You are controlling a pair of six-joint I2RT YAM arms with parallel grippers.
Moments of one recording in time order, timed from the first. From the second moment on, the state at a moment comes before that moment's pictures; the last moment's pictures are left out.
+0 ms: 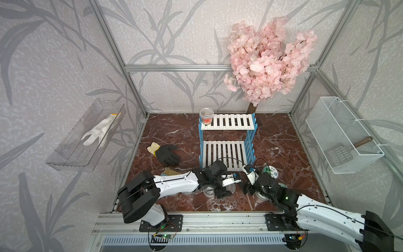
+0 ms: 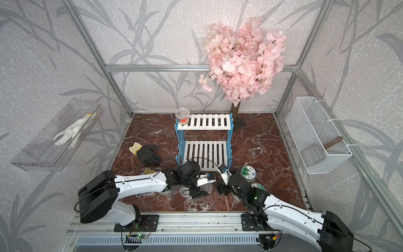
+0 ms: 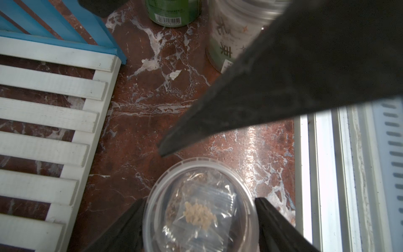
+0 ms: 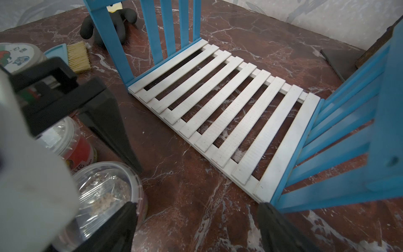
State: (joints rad) left arm -0.99 1.51 0.77 -0.17 0.31 0.32; right arm 0.92 0.78 0.24 0.00 0.20 0.12
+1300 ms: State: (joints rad) left arm -0.76 1.11 1.05 -0.54 0.46 0.14; right arm 0.92 0.82 0.43 0.11 -0.13 -0.18
